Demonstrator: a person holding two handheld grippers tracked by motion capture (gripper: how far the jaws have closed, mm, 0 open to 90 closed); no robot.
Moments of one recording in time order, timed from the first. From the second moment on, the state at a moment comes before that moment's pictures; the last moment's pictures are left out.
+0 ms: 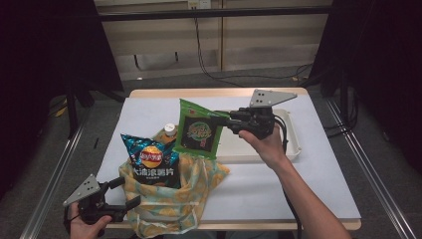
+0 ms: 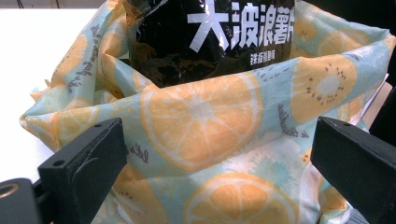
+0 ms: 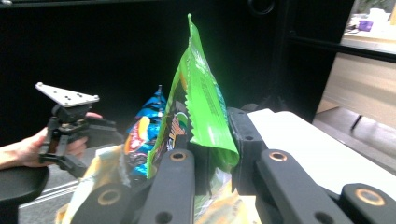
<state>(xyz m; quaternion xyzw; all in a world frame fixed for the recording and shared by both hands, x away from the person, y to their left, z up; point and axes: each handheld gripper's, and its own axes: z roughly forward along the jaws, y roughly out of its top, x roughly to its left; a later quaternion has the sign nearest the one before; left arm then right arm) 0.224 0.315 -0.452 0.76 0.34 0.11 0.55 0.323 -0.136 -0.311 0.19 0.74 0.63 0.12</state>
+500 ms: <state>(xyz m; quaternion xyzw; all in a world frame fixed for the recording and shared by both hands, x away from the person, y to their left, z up) 0.220 0.314 -0.449 0.75 0.34 0.12 0.55 0.362 -0.176 -0.321 0.25 0.73 0.62 0.14</state>
